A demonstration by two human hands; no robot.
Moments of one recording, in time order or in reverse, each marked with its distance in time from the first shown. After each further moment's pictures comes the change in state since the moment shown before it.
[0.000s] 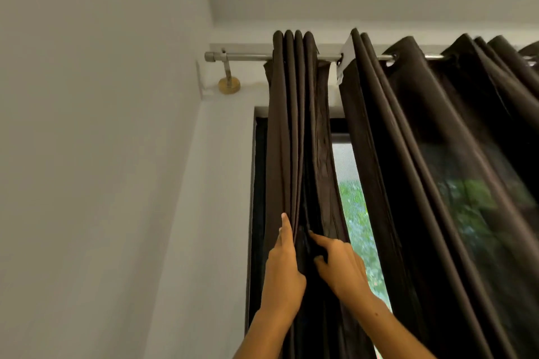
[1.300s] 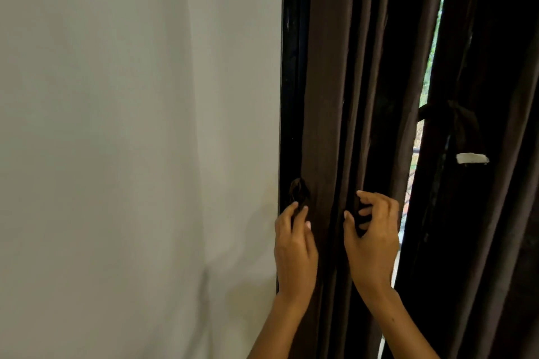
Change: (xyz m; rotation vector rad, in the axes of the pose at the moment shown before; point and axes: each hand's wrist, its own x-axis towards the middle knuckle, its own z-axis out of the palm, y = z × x) left_hand -0.367 -0.066 0.063 0.023 0.128 -0.375; right_hand -0.355 0.002 0.094 0.239 0.215 0.235
